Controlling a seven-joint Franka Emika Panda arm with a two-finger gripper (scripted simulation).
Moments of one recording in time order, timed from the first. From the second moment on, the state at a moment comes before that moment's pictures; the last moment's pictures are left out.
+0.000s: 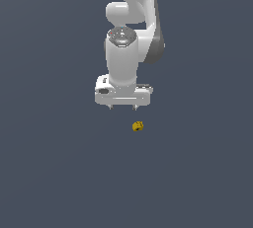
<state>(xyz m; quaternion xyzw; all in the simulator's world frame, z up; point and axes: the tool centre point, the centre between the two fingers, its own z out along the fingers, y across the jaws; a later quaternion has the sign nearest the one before) -0.004 -0.014 0.183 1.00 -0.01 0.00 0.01</state>
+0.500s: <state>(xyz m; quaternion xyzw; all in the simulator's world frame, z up) -0.011 -0.015 0.176 1.00 0.01 -0.01 0.01</state>
